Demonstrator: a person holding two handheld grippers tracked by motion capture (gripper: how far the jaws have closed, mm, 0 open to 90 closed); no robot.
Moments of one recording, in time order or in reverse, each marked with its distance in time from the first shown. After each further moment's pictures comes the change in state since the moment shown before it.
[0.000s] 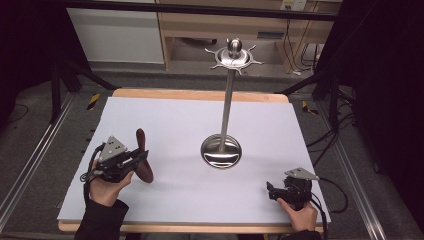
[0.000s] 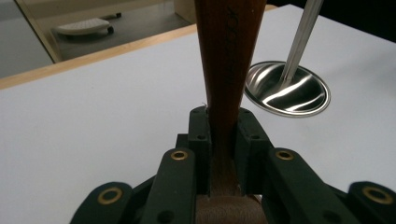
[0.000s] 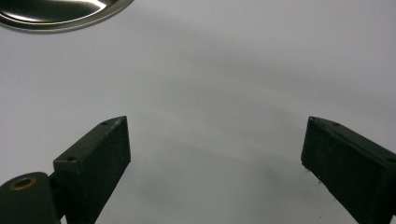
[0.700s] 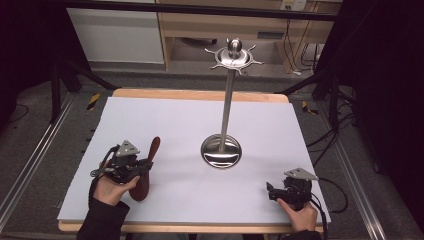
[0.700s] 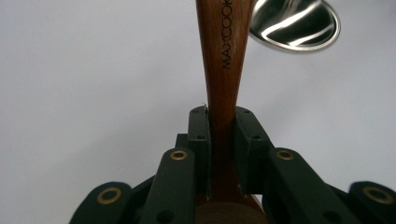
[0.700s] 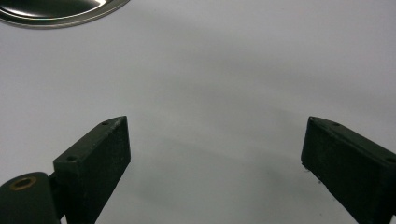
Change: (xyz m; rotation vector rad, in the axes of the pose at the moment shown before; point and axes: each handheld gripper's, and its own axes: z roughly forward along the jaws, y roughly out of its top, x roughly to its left) left arm 0.002 -0.012 0.025 0.242 -0.055 -0.004; right arm 0.001 0.000 0.000 0.011 -0.003 -0.001
